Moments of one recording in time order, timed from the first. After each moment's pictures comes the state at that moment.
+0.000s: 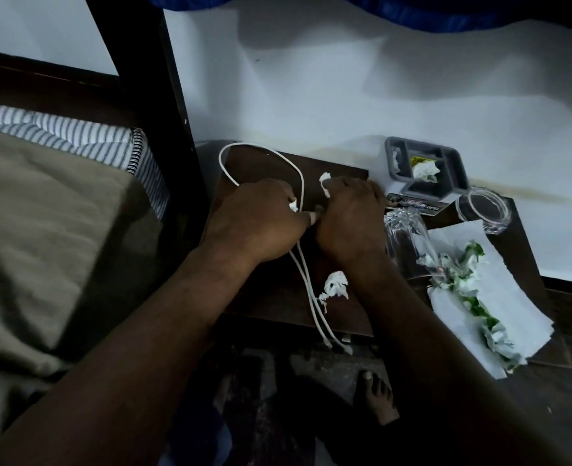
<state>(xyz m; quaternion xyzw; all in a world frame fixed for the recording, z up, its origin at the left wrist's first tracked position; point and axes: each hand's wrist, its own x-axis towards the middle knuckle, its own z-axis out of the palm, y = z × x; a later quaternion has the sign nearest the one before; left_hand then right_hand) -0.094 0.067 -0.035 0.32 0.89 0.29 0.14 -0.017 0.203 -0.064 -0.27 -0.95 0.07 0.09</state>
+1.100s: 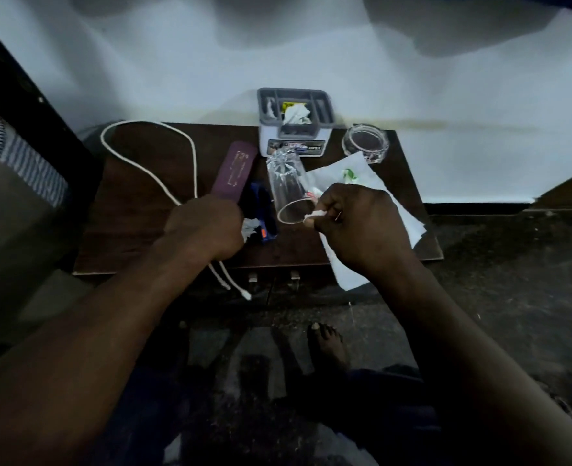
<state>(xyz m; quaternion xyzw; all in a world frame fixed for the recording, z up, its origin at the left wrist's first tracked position) 0.025 0.119 -0.054 0.45 0.88 -0.05 0.13 0.202 0.257 -0.030 -0.31 -0.91 0.21 0.16</state>
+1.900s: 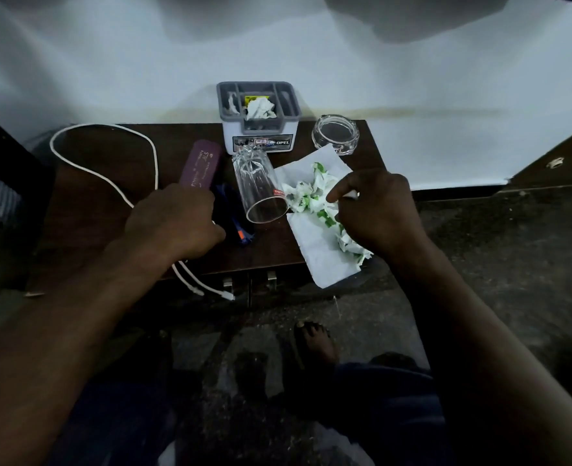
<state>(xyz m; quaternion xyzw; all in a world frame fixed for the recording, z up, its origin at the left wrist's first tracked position) 0.021 0.133 -0.050 0.45 0.89 0.01 0.11 0.229 0.293 -0.014 -0.43 -0.85 0.28 0.15</state>
